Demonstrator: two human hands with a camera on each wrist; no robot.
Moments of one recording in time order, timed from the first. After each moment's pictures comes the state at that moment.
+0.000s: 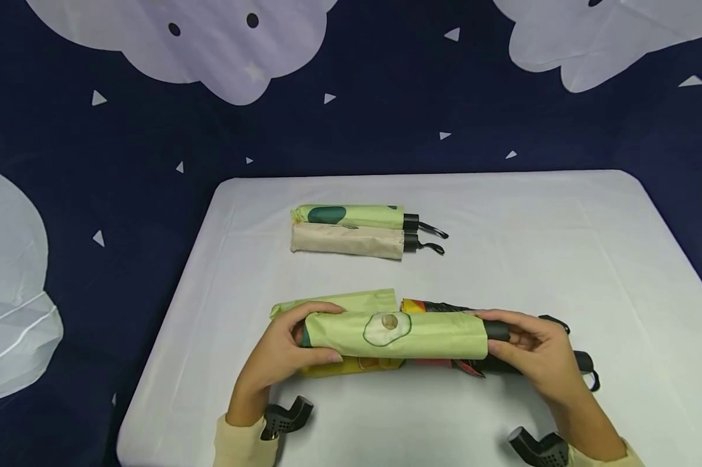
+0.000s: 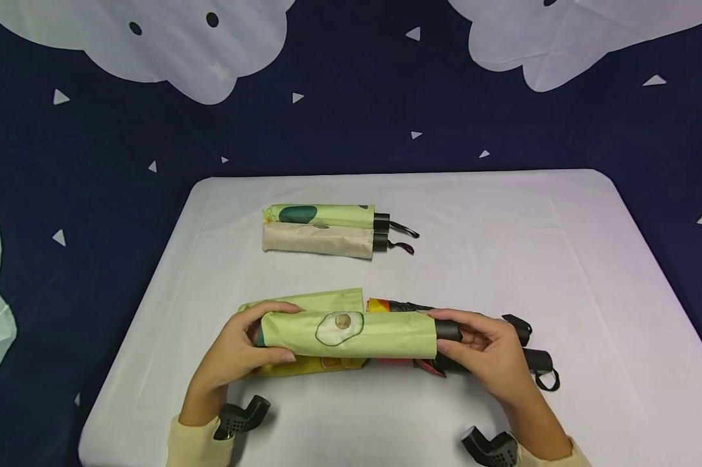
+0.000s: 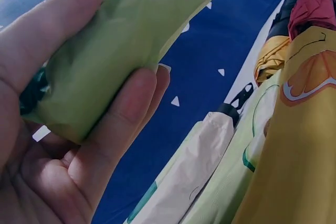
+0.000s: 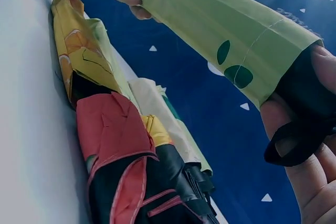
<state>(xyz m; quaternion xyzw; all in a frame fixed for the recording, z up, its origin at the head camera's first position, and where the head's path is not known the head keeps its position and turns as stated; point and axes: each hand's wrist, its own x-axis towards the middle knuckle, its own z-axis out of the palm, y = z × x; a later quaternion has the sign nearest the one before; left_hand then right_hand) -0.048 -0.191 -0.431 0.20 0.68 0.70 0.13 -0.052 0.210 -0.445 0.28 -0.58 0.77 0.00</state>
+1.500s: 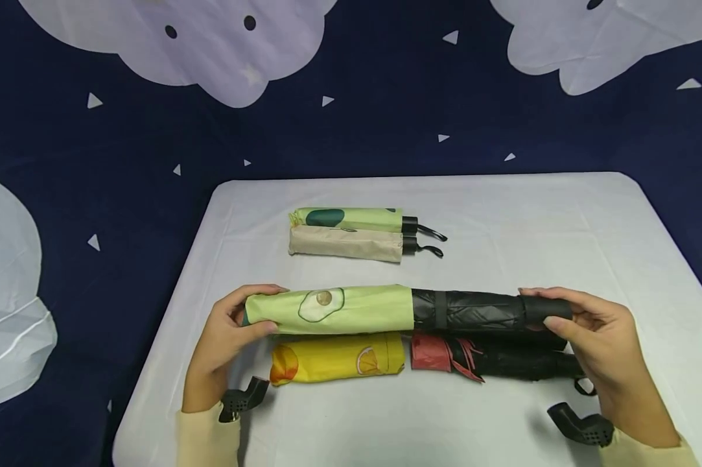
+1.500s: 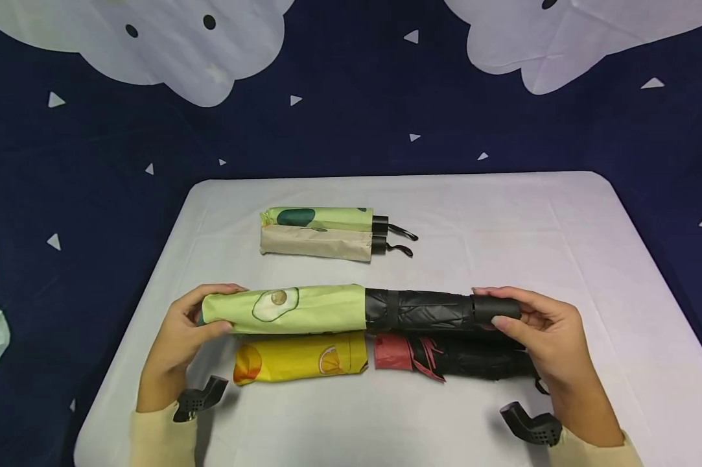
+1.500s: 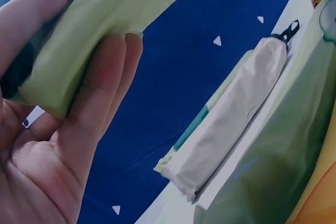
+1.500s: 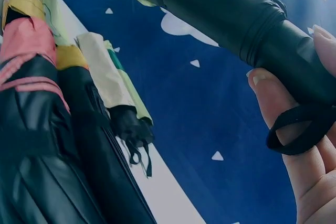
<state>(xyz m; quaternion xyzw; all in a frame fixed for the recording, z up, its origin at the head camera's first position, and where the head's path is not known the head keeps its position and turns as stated) -0.066 -0.268 -0.435 0.20 0.67 0.72 0.02 -0.080 0.267 -0.431 0.31 -0.46 0.83 0.03</state>
